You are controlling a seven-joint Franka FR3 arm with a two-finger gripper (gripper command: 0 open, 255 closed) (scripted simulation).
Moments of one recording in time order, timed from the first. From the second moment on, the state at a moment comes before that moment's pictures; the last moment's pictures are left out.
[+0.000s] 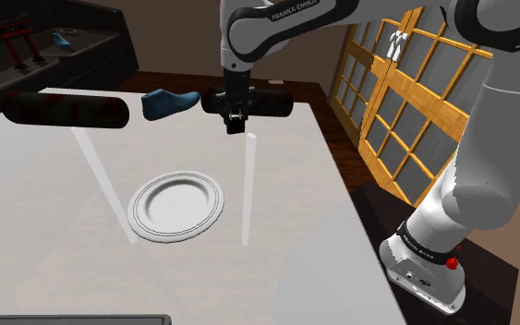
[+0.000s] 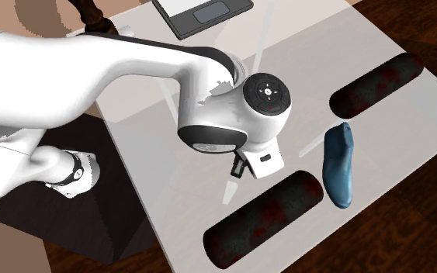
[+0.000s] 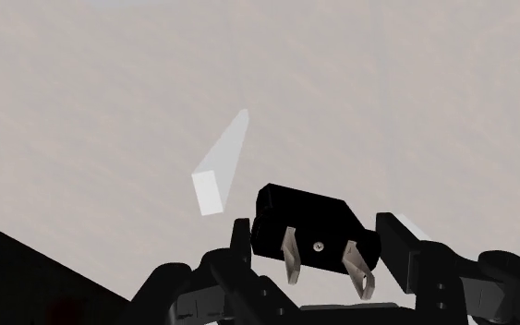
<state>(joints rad) 0.10 0.22 0.23 -1.81 -0.04 2.02 0.41</state>
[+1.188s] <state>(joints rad) 0.15 0.15 0.27 -1.70 -0.03 1.85 0.49</state>
